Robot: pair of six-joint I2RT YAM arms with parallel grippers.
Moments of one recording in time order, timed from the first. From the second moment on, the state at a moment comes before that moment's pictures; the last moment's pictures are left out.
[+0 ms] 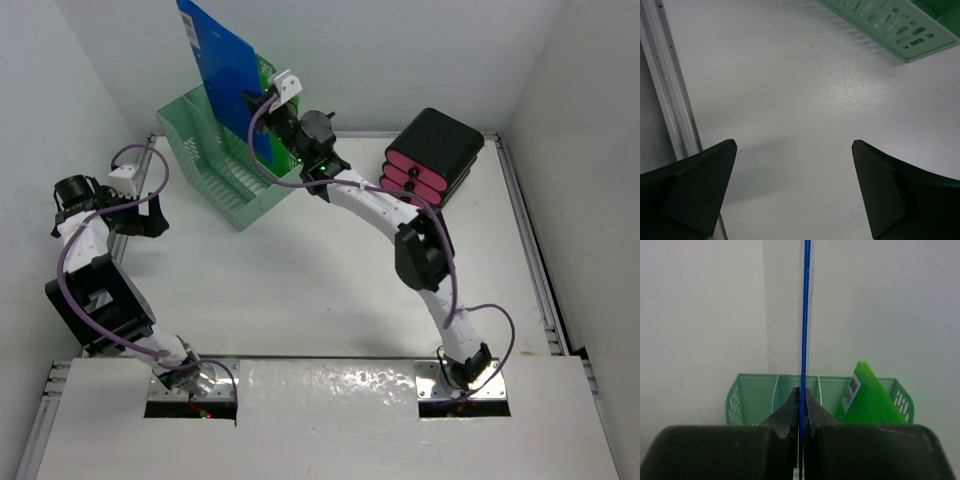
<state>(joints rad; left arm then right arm) 0.61 1.52 1.13 -0.60 0.62 0.59 0.71 2.24 2.00 0.67 -0.06 -0.06</state>
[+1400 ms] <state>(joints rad) 0.61 1.40 1.08 -0.60 0.56 0.61 0.71 1.61 1.03 0.71 0.00 -0.25</state>
